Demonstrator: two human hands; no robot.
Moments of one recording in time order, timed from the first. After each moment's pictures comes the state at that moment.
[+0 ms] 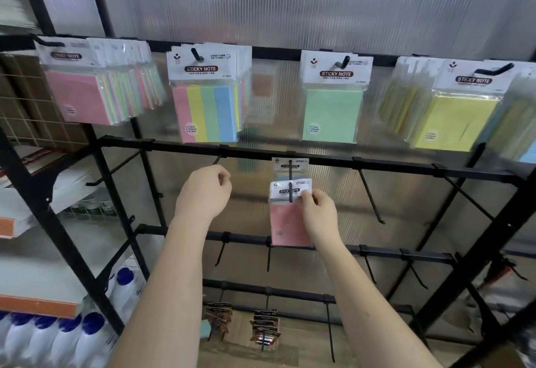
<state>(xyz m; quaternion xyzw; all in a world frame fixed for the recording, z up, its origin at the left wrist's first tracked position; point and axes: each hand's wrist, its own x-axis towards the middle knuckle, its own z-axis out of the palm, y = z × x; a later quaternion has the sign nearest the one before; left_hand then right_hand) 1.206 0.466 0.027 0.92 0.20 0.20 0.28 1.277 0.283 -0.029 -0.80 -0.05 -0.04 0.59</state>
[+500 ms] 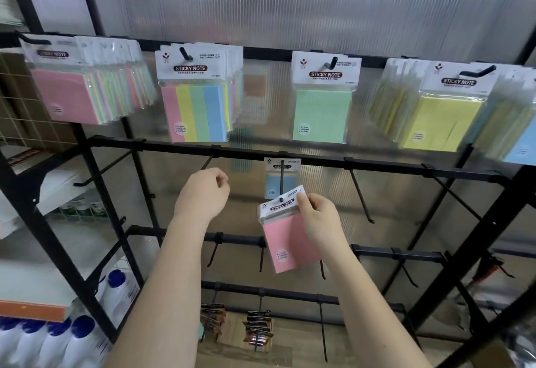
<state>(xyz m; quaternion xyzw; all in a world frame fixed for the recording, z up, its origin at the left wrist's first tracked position) 1.216 0.458 0.018 0.92 0.19 0.19 0.29 1.251 0.262 -0.005 -0.83 -0.09 -0.01 0.55</state>
